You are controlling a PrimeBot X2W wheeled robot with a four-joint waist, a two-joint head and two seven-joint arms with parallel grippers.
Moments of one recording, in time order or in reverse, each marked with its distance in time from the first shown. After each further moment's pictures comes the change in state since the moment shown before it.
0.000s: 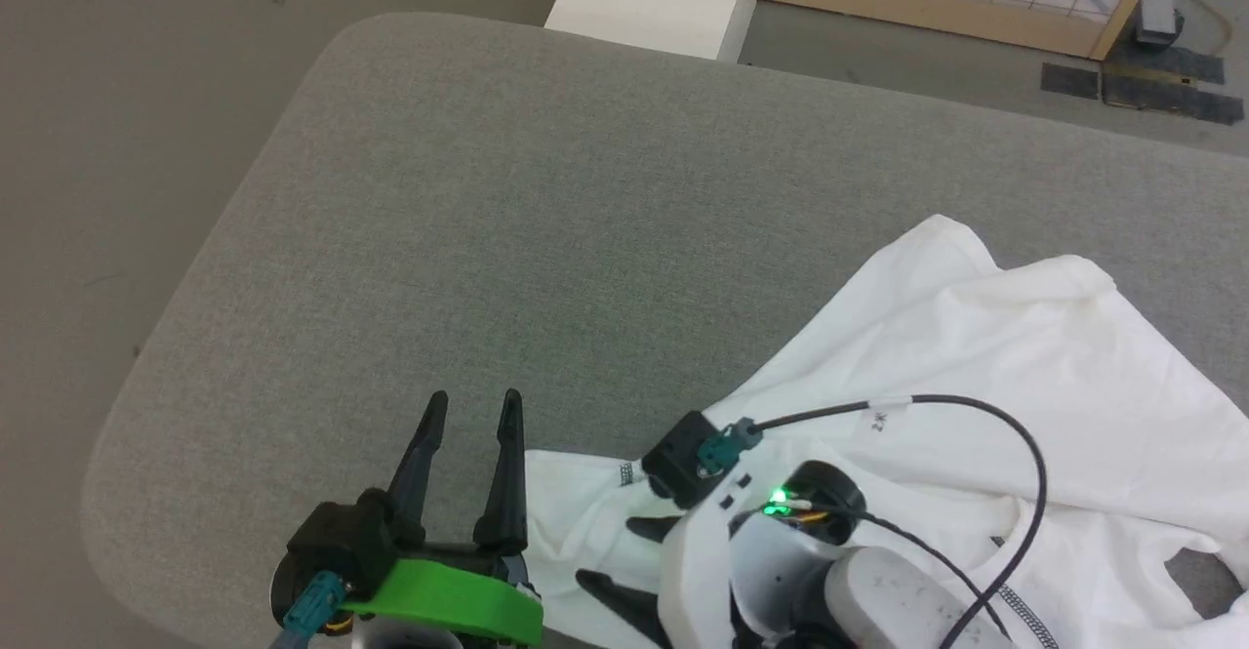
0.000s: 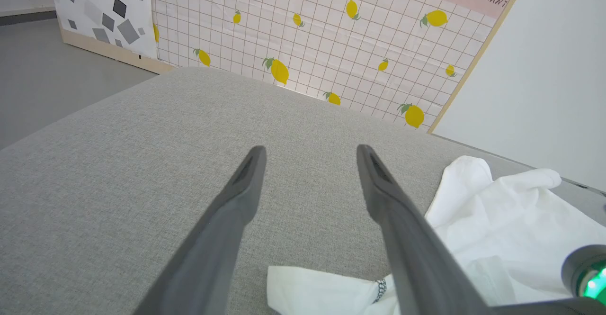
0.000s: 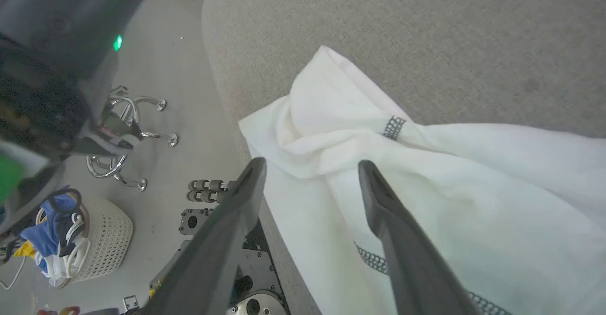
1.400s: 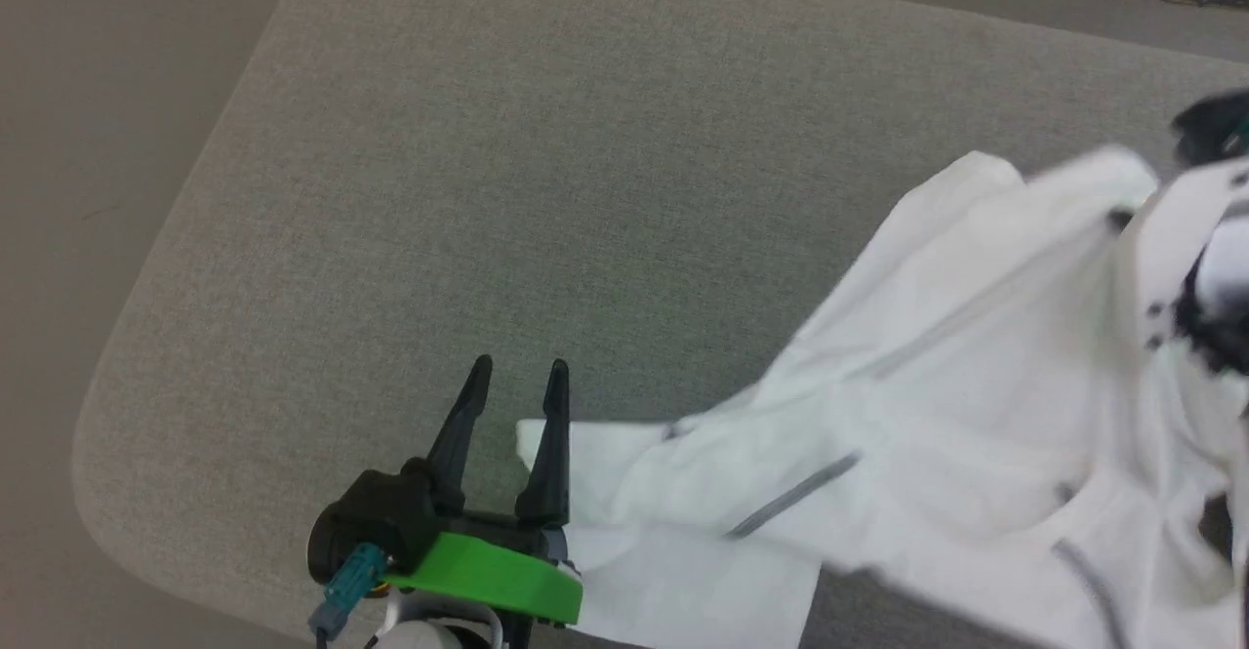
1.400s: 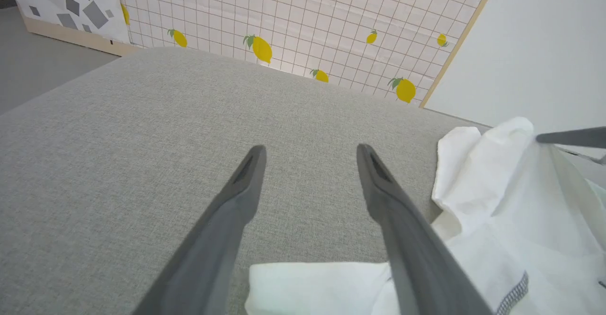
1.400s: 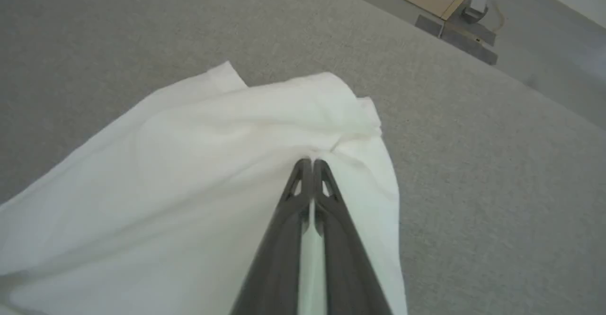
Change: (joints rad) left arm -0.058 0.000 -0.070 -0.010 0.017 0.004 0.000; right arm -0.237 -0.268 -0.620 0.164 -0.308 0.000 0.078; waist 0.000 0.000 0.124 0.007
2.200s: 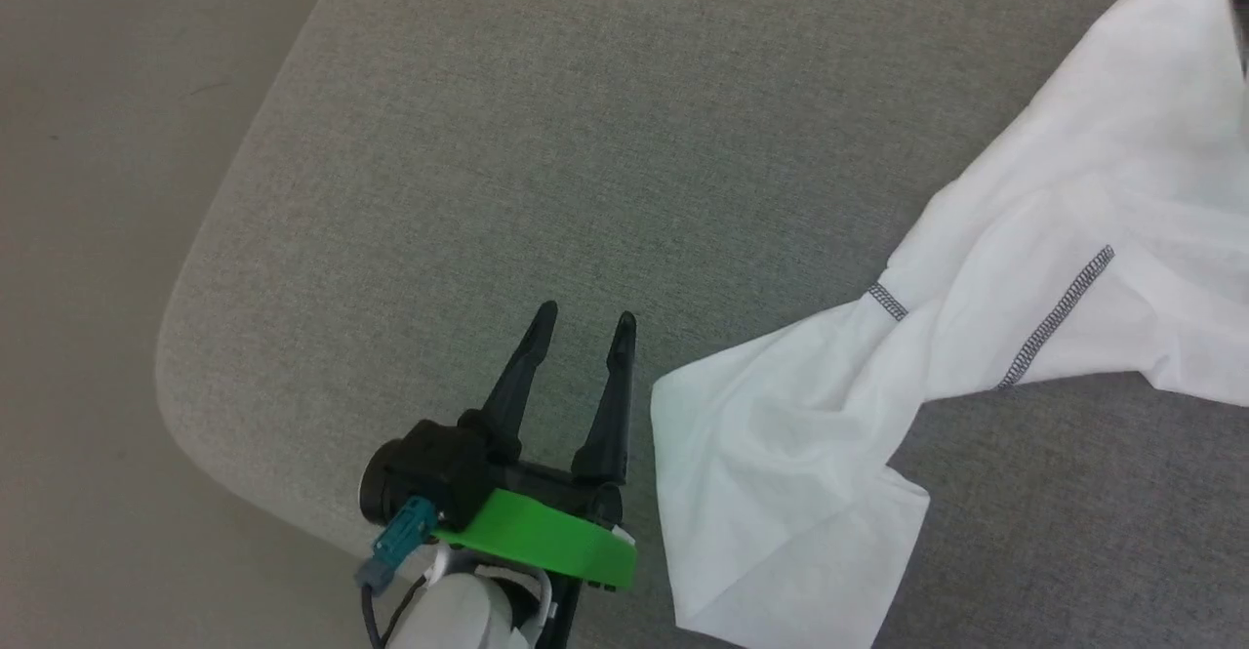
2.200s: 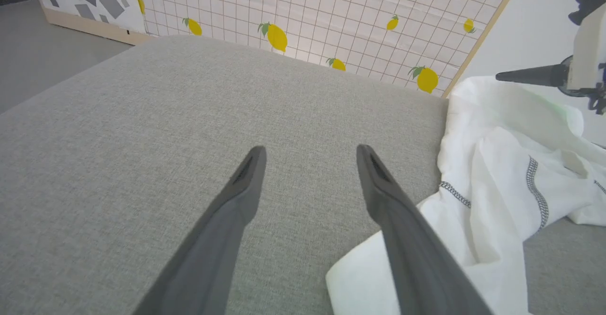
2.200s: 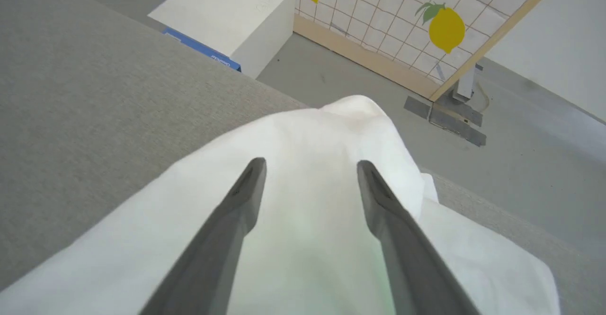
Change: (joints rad) left arm -0.111 0.000 -0.108 0.003 -0.030 0.021 0.000; right arm -0.346 -0.065 -0.034 0.236 -0.152 0.000 -0.195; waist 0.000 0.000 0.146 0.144
